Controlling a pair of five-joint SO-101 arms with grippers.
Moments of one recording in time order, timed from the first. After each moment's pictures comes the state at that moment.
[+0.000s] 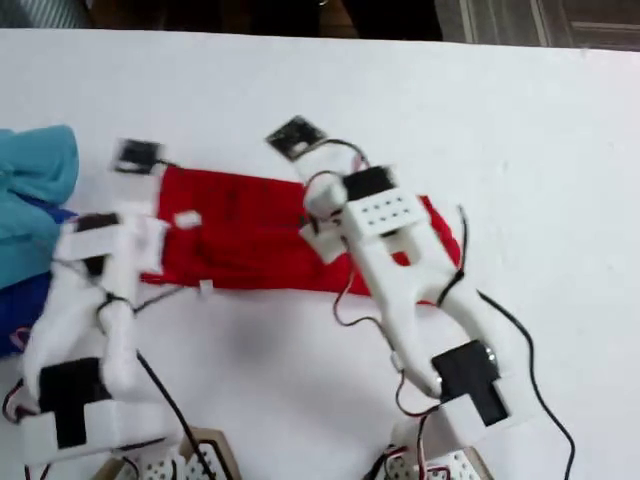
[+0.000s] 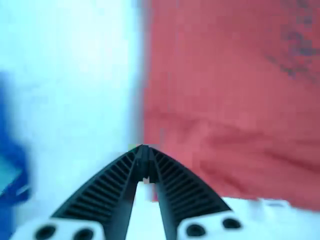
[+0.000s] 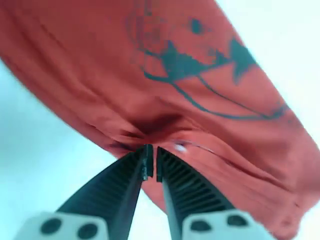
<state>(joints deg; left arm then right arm) -23.8 -7.3 39.1 46.8 -11.7 -28.7 3.3 11.7 69.7 21.1</state>
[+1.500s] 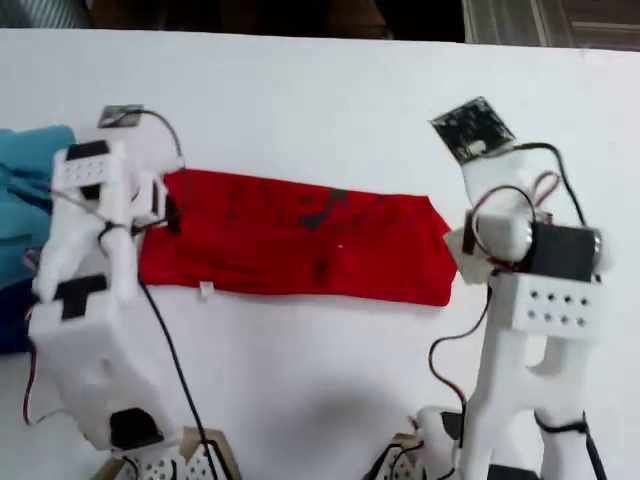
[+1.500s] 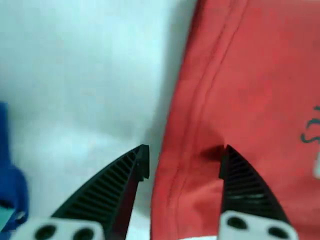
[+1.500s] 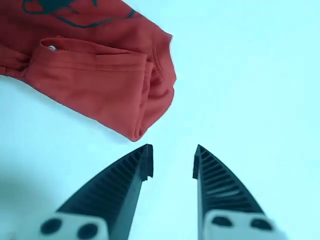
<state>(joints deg) -19.4 29.4 -7.5 72.9 -6.5 4.7 -34.5 11.6 93.9 35.6</state>
